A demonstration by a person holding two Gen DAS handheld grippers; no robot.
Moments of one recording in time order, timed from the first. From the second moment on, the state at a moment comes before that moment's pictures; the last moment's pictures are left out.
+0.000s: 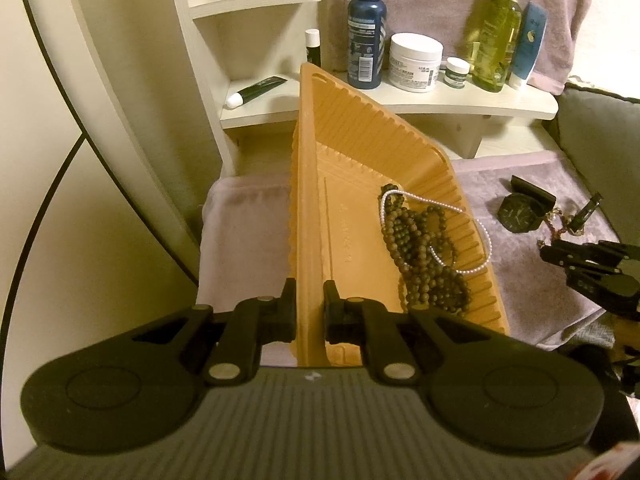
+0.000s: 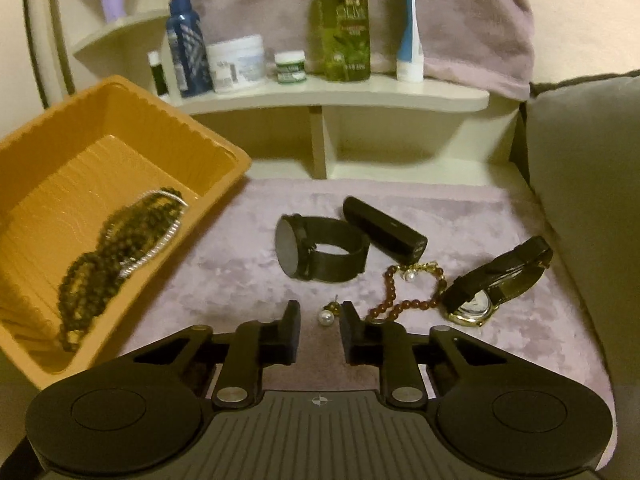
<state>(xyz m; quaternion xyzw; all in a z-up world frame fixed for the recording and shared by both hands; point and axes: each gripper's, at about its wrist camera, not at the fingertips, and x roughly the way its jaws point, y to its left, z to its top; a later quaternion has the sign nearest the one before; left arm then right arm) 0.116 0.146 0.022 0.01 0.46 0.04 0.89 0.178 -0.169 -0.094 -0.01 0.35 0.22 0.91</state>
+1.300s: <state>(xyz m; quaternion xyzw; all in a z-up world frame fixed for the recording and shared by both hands) 0.114 0.144 0.023 0.01 0.45 0.04 0.89 0.140 -0.067 -0.046 0.01 0.34 0.44 0.83</state>
